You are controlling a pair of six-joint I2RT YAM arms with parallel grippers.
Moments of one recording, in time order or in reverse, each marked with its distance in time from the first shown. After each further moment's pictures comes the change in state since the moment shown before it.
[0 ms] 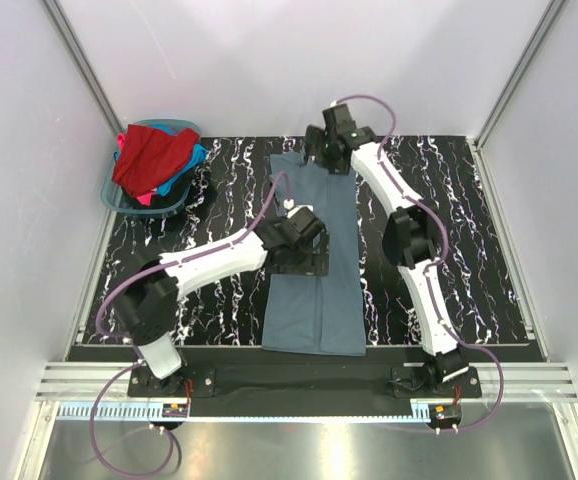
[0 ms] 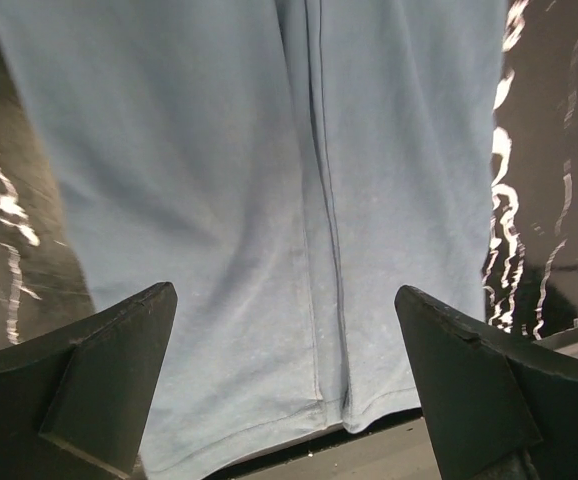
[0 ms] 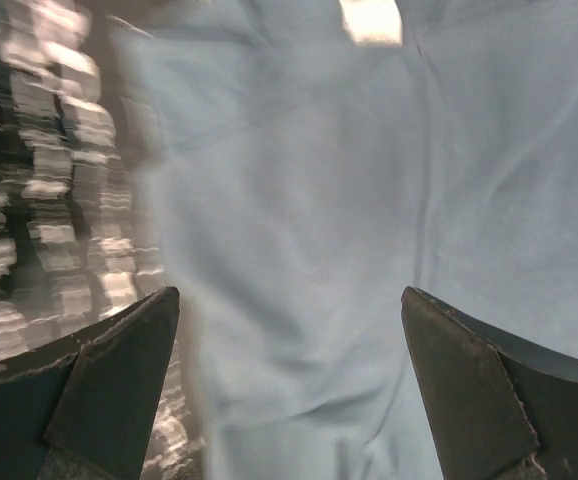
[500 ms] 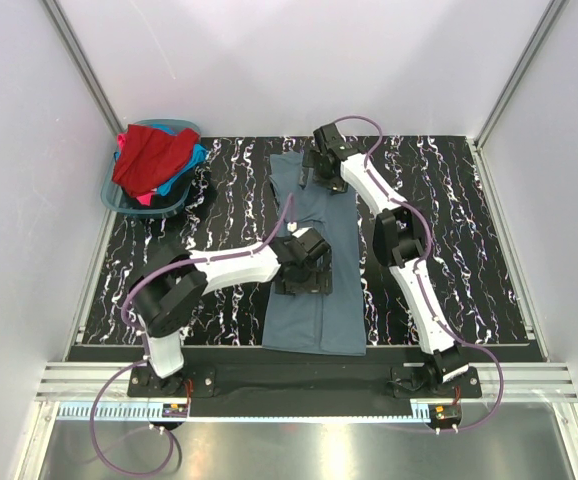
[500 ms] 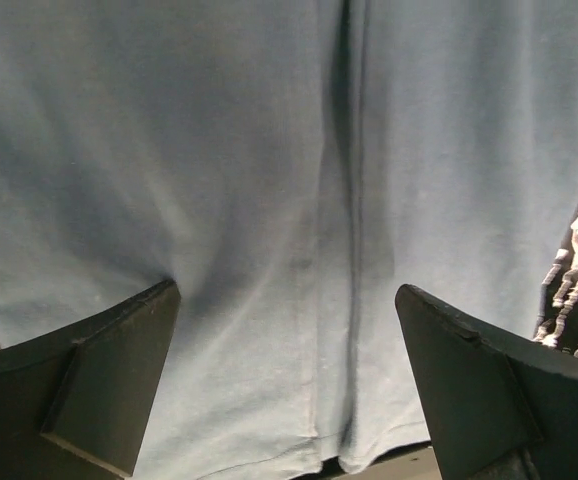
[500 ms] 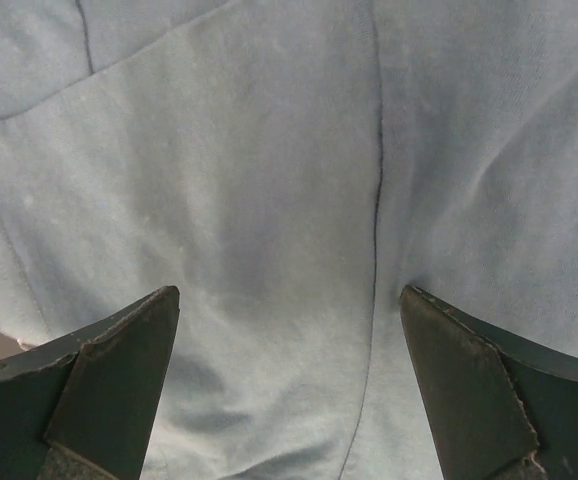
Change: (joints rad) left arm -0.043 0.122 -0.113 0.132 0.053 -0.114; right arm 0.018 0.168 0.047 -0.076 0.077 -0.032
